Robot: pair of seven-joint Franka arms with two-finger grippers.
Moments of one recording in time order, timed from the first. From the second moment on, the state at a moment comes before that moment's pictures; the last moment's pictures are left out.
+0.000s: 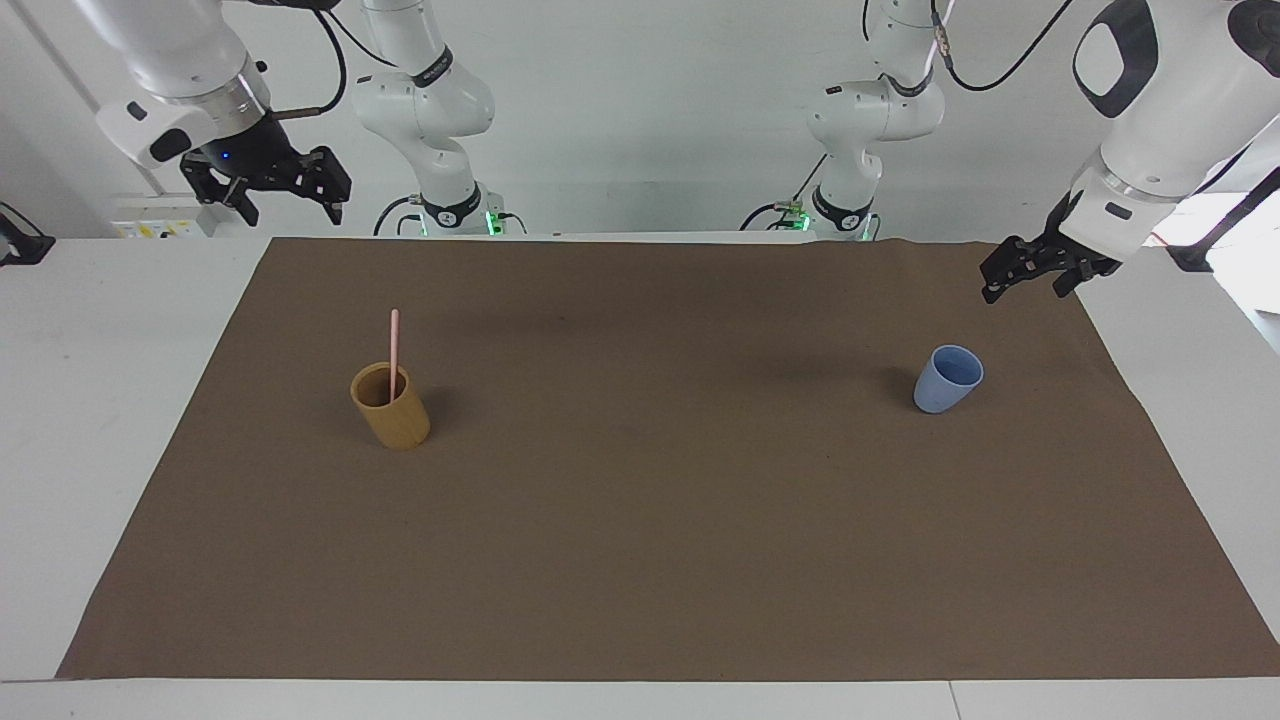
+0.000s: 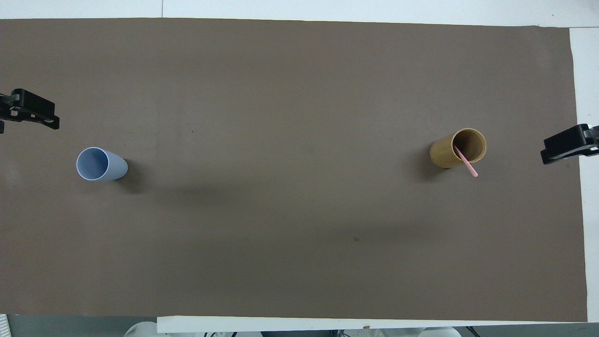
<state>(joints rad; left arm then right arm) -0.01 0.05 -0.08 -1.54 0.01 1.49 -0.08 -0.03 -0.02 0.03 -1.47 -0.02 1.30 -0.06</state>
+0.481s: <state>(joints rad) -0.01 0.00 -0.08 -1.66 0.02 1.62 -0.05 -0.04 0.21 0.02 -1.51 0.08 1.36 0.07</state>
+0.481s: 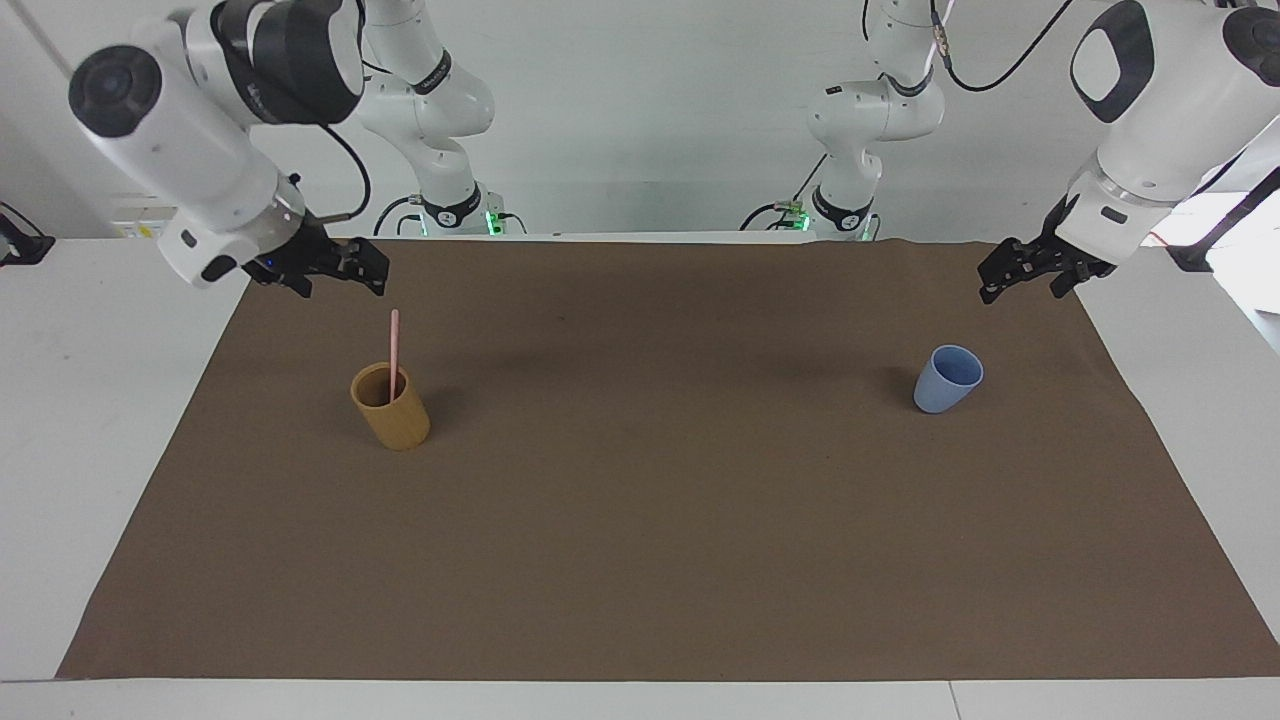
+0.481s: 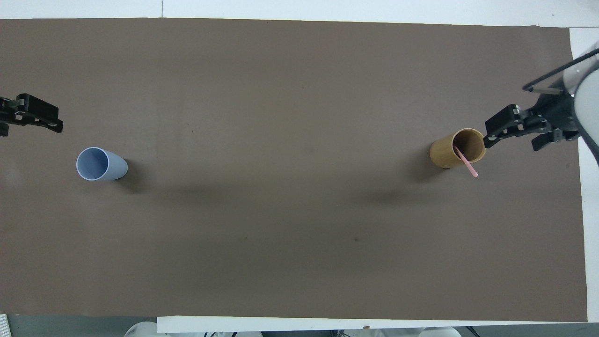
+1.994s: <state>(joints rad) 0.13 -0.07 -0.07 -2.25 0.02 2.09 0.08 -0.07 0.23 0.02 -1.74 0.18 1.46 0.15</state>
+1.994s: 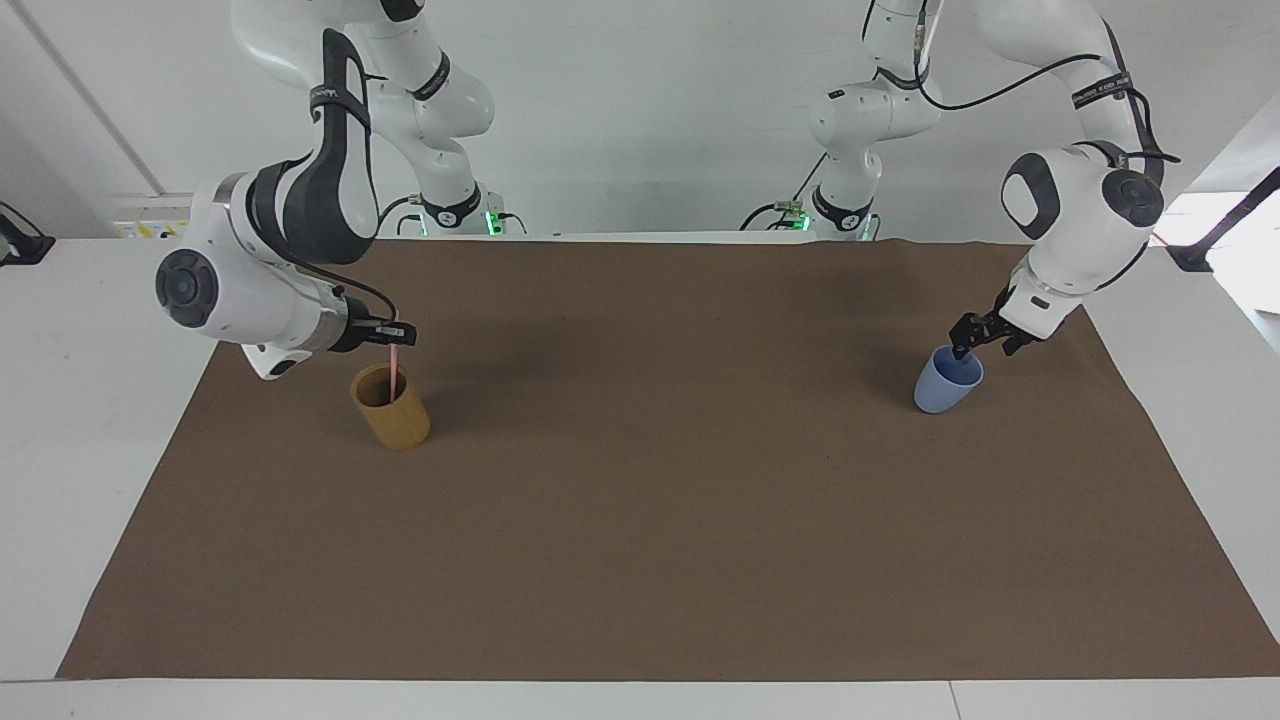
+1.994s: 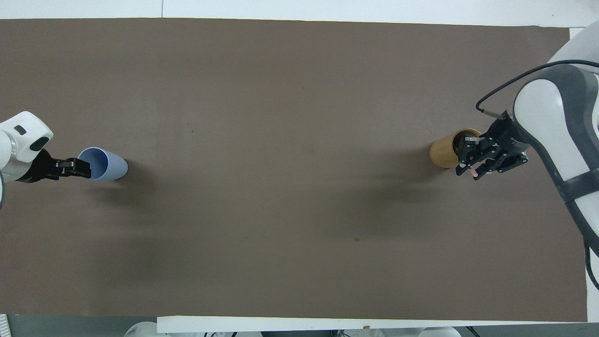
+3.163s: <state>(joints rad) 0.01 -0.08 -0.09 -2.22 0.00 2.01 -0.03 -0.06 0.17 0.02 -1.23 0.17 0.84 0.16</state>
